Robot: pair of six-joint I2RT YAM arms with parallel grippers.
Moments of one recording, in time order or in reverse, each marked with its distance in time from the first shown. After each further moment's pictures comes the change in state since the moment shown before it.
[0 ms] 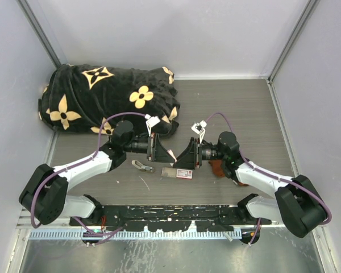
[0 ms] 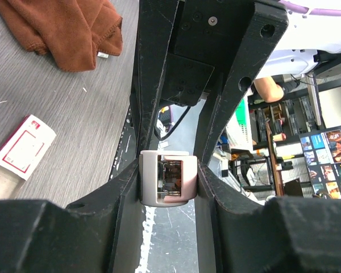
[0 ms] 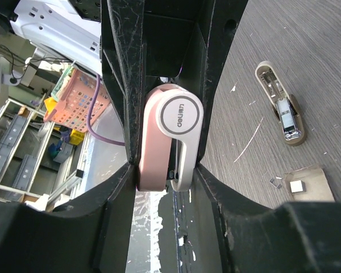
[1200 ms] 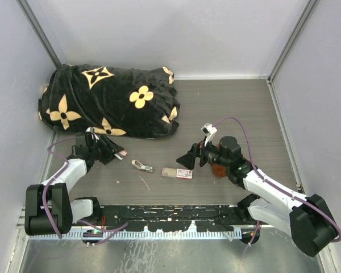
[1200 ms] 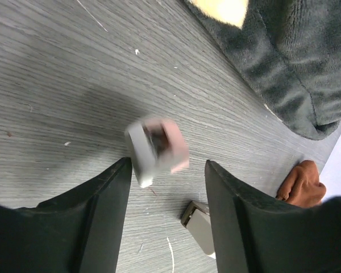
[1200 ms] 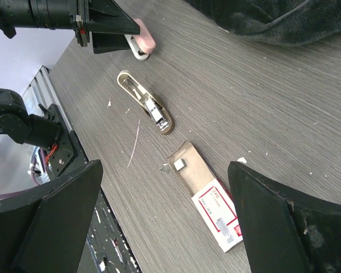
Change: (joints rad) left arm 0.675 -0.136 -0.209 -0.536 -0.610 0.076; right arm 0.010 -0.197 -0.027 -0.420 0.502 -0.294
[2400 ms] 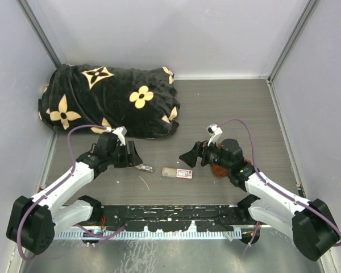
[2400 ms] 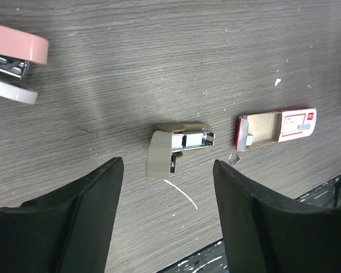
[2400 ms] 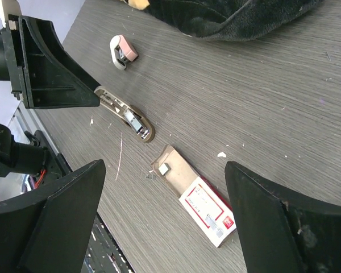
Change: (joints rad) left arm -0.456 -0.166 0.103 -0.277 -0.148 0.241; right arm 0.000 -0.053 -0.029 -0.033 0.143 0.066
